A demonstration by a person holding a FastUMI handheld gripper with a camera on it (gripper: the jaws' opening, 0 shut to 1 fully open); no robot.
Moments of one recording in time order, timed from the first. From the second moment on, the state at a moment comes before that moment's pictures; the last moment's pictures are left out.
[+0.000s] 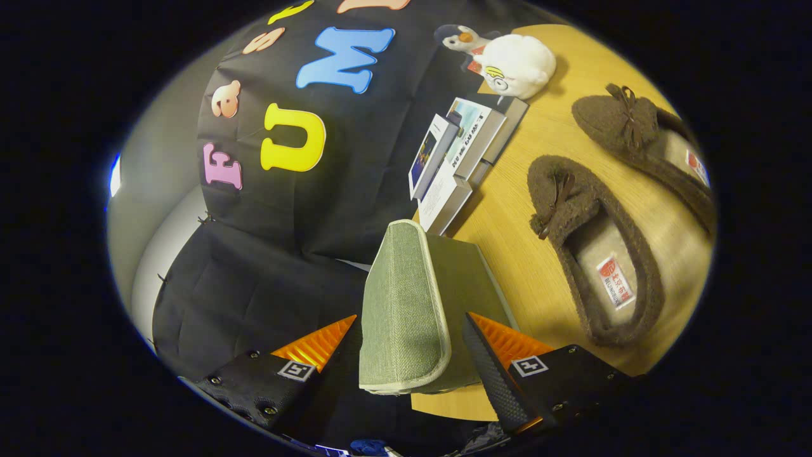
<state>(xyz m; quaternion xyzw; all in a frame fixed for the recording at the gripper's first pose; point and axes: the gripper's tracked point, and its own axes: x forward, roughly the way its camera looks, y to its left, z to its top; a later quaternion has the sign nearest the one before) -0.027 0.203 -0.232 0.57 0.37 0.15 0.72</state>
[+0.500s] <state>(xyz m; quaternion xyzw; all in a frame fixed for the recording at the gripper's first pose) -0.025 0.220 -0.242 0.67 0.37 0.15 0.63</state>
